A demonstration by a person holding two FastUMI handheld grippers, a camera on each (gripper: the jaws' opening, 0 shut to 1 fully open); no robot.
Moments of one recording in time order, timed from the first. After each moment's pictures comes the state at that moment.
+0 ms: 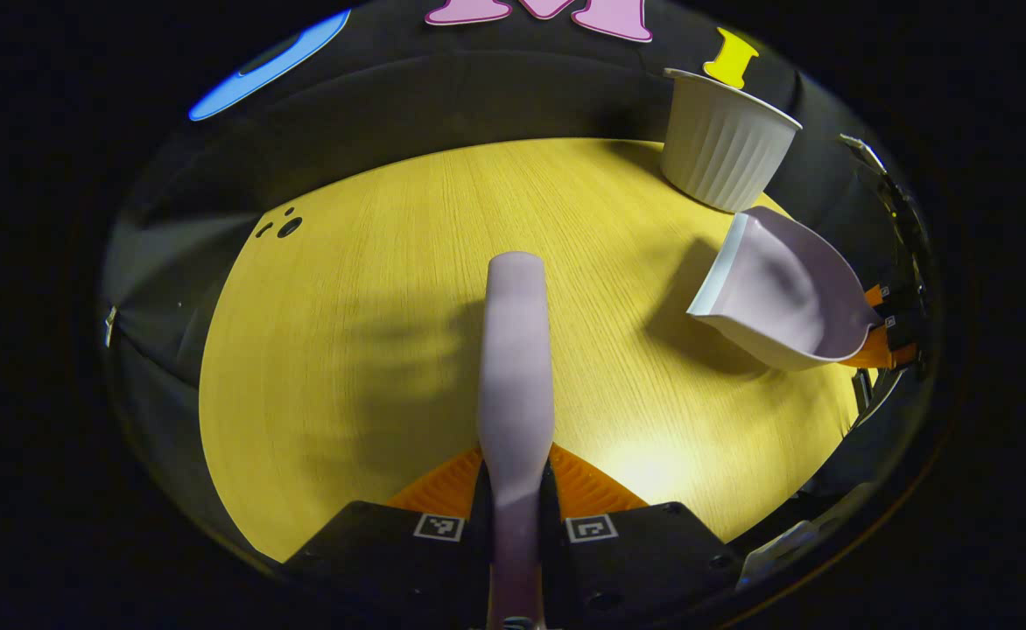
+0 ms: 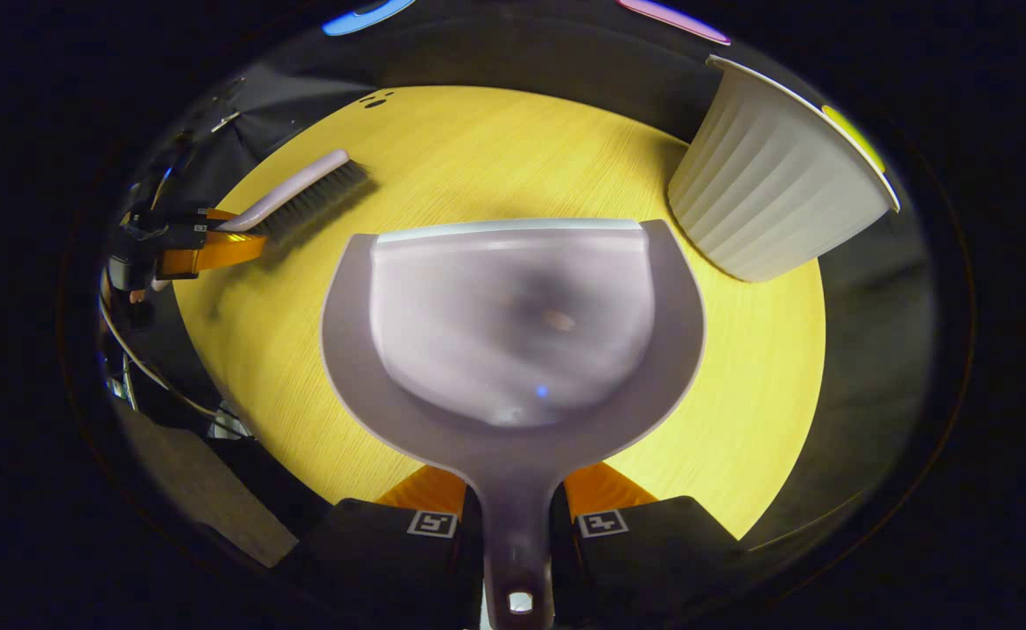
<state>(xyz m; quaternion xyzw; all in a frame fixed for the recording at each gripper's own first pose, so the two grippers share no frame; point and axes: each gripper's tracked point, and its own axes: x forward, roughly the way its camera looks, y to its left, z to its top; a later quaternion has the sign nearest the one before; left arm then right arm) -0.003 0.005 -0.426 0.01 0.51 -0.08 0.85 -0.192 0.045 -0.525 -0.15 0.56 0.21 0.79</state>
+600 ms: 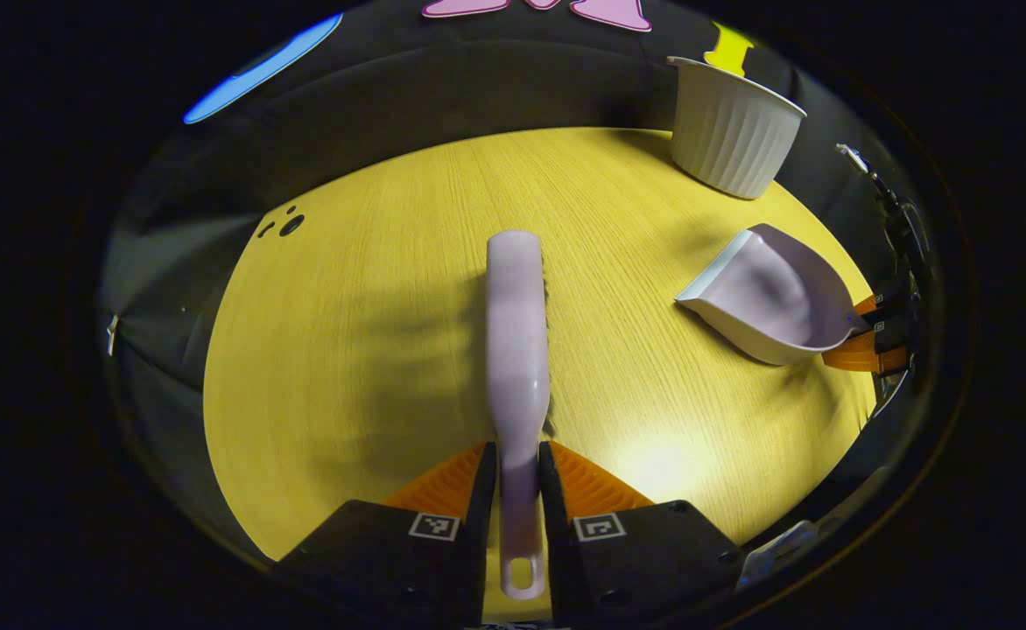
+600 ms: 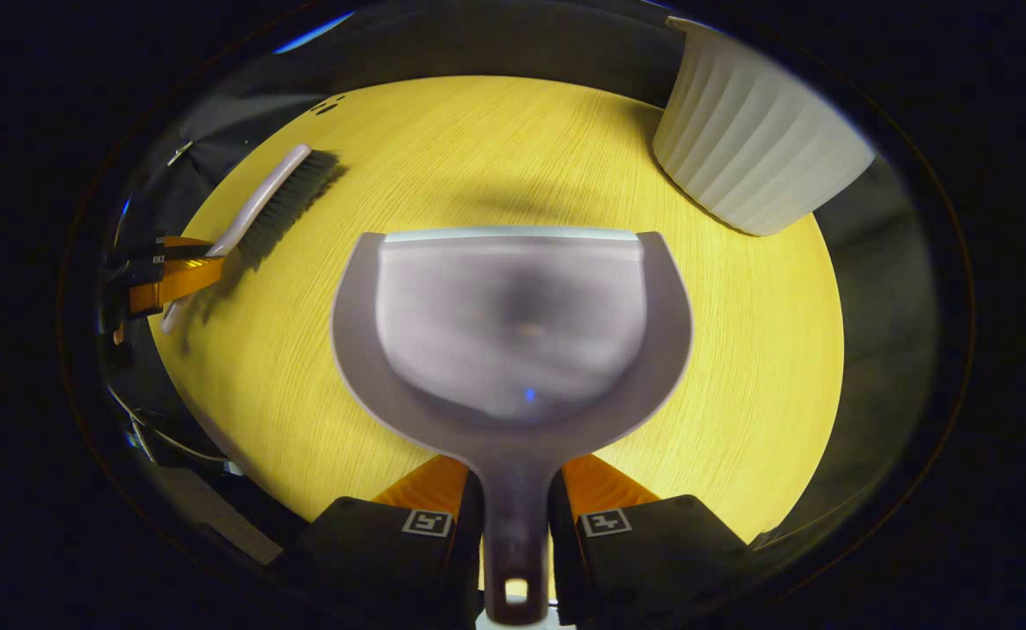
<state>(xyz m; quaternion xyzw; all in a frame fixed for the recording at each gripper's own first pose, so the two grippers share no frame) -0.003 0.016 -0.432 0.03 0.52 -0.07 0.85 -0.192 0.051 -0.543 -0.11 0.58 0.16 0.79</state>
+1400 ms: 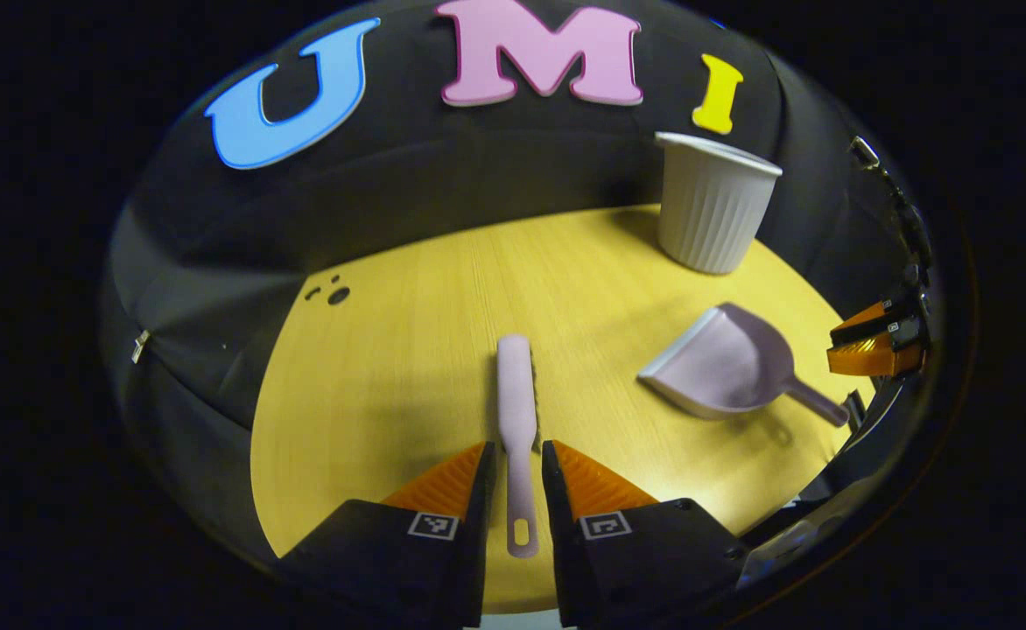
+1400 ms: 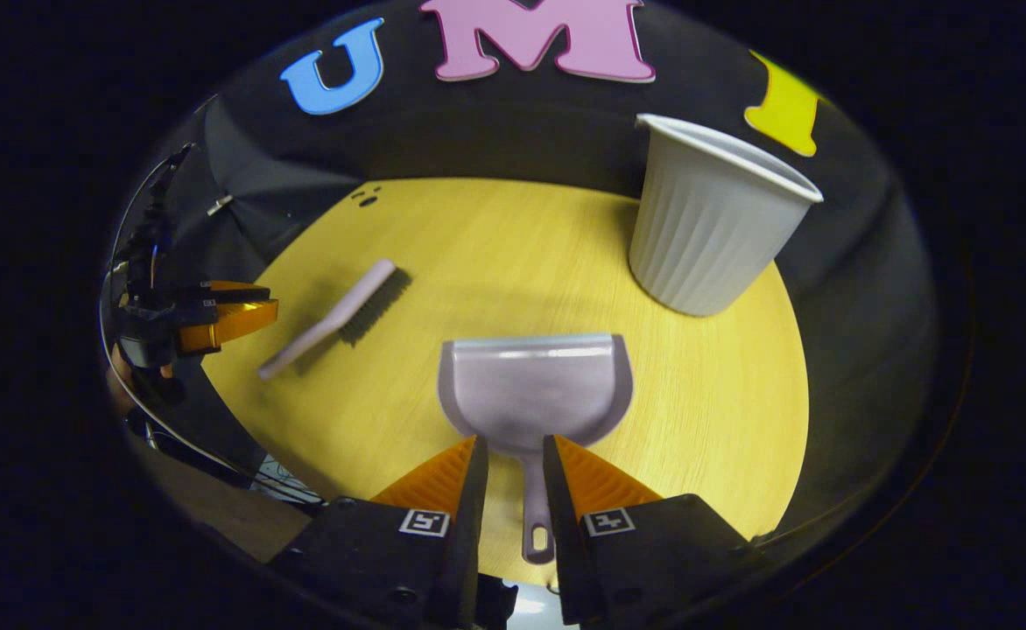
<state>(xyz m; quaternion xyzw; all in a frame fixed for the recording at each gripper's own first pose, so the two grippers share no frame) 0.013 0.012 -0.297 0.01 0.37 -0.04 0.93 -0.180 0.071 -0.393 -0.05 0.41 0.20 0.89</state>
